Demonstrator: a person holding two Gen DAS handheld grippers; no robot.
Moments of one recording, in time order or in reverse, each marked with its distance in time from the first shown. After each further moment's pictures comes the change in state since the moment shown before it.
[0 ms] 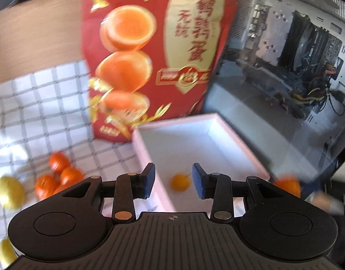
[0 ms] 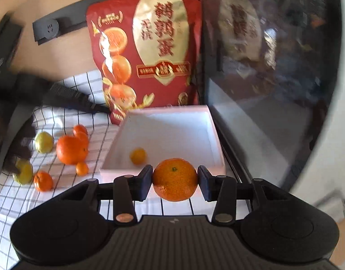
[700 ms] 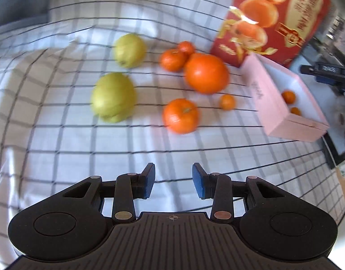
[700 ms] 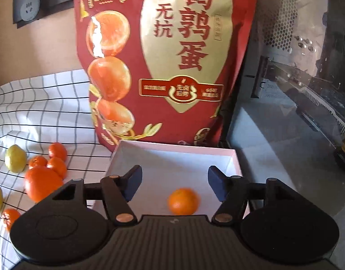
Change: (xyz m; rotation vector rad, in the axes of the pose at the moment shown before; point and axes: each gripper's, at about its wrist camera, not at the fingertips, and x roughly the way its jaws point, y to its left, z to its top) left arm -0.083 0.115 -0.171 -0.357 0.112 0.221; right arm 0.118 0.042 0.077 -0.113 0.056 -0.035
